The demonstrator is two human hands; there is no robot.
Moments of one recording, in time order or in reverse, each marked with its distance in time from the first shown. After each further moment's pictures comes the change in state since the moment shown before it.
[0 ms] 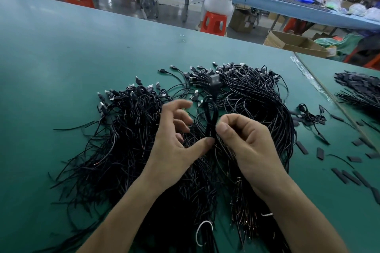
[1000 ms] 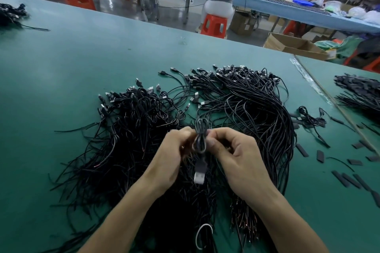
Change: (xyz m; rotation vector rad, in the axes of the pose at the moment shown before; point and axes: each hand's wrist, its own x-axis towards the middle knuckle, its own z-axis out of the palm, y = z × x) left_hand 0.001 0.008 -0.002 -0.234 -0.252 -0.311; right_hand -0.004 0.021 0.009 -0.254 0.013 -0.035
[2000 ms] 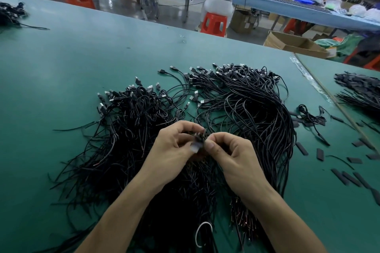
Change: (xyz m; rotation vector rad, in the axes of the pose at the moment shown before) left_hand 0.004 -0.014 -0.010 0.023 0.098 -0.007; right_hand -0.002 0.013 0.002 0.163 -0.040 0.109
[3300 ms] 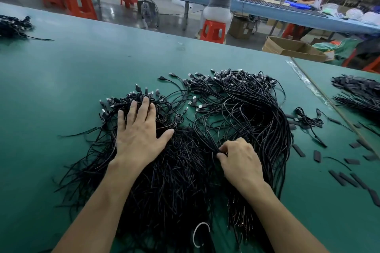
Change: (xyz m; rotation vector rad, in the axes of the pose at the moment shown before) left_hand 0.040 -0.024 -0.056 1.453 0.298 -0.015; right_hand 0.020 0.041 -0.024 -1.161 0.118 0.237
